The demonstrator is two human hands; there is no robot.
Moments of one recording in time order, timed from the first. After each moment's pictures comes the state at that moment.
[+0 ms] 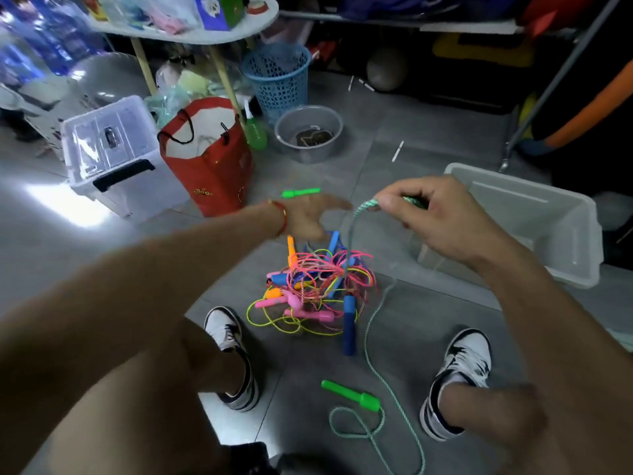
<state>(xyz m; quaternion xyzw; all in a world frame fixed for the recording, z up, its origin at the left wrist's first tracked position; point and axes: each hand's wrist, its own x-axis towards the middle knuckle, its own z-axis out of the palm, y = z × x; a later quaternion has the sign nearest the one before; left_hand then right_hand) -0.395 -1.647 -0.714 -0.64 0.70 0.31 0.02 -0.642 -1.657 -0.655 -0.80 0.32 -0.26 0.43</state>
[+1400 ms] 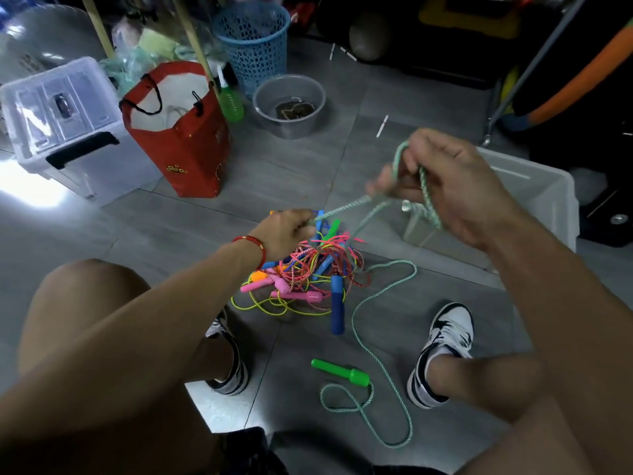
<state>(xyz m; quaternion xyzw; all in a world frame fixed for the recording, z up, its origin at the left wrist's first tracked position) -0.391 -1.593 -0.783 -0.68 0.66 0.28 -0.16 -0.637 -1.659 -0.664 -0.61 0.30 -0.32 0.66</state>
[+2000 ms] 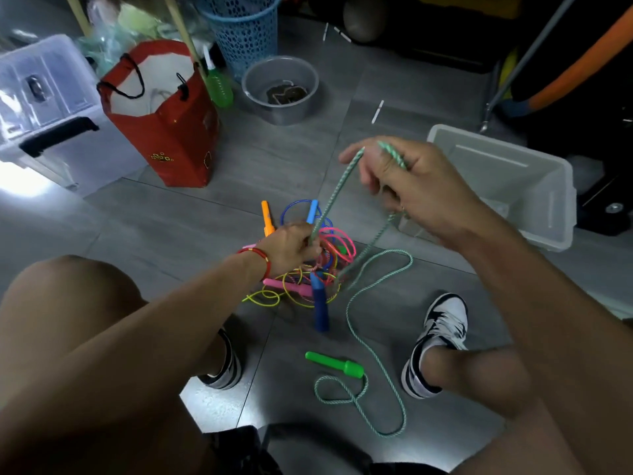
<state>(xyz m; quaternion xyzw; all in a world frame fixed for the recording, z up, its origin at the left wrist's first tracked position) -0.406 -1.586 -0.829 -0.64 0.68 0.33 -0.15 -0.619 -1.646 -0.665 -0.76 0.32 -0.25 0.51</state>
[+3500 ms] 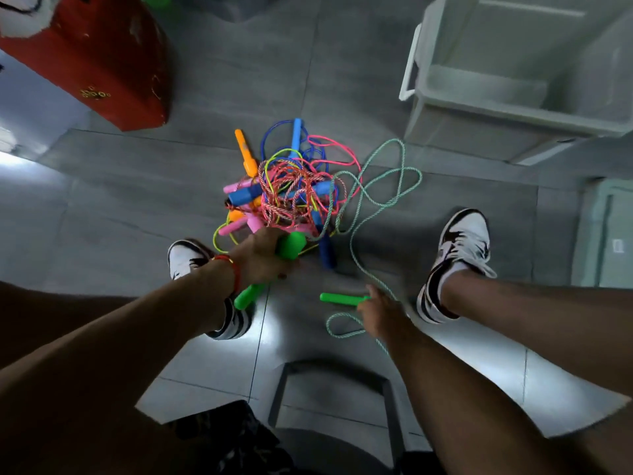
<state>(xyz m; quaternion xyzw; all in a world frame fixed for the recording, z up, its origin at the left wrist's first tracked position) -0.437 -1.524 -0.874 -0.73 0.51 0.45 -0.03 -0.684 -1.477 -1.036 -0.75 0.48 0.31 0.33</state>
